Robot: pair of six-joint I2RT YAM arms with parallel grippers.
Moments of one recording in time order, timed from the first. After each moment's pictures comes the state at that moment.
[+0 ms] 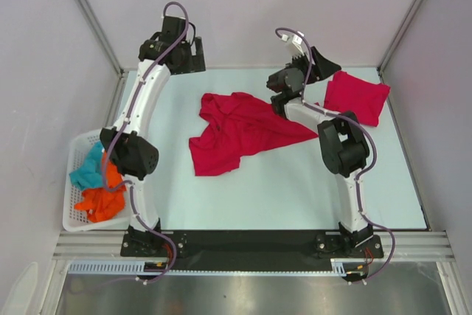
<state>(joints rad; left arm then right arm) -0.26 2.04 2.30 -1.04 -0.22 -0.29 0.48 2.16 1.63 1.30 1.49 -1.62</state>
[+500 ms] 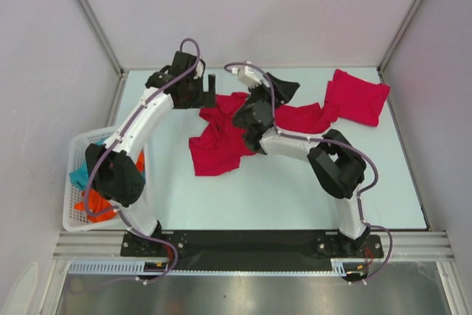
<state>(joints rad) -0.36 1.72 1.70 -0.87 -0.08 -0.30 0.82 2.00 1.42 1.31 1.50 -1.62</state>
